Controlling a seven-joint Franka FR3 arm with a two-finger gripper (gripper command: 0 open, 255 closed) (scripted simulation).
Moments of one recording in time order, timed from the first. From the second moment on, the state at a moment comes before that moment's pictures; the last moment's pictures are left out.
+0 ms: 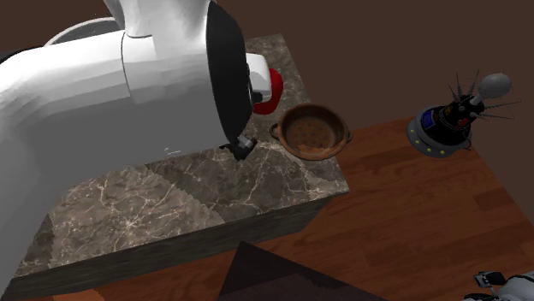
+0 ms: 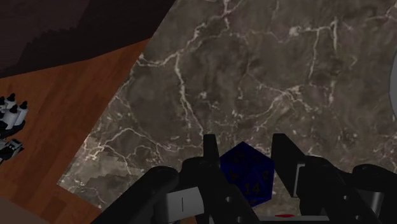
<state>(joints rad) 0.03 -0.25 0.62 -2.24 0.09 2.04 0.89</state>
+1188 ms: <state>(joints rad) -0.14 0.03 0.45 -2.02 -0.08 2.07 0.65</state>
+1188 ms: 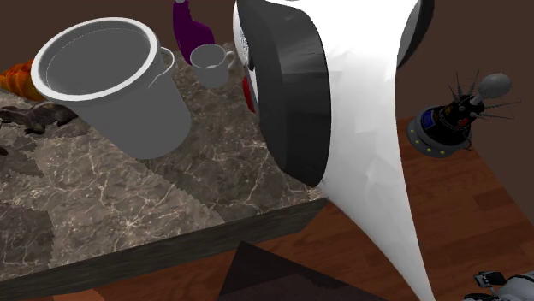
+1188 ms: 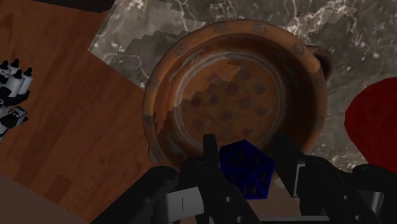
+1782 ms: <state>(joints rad) -0.14 0.08 0.45 -2.09 -0.12 2.18 0.67</state>
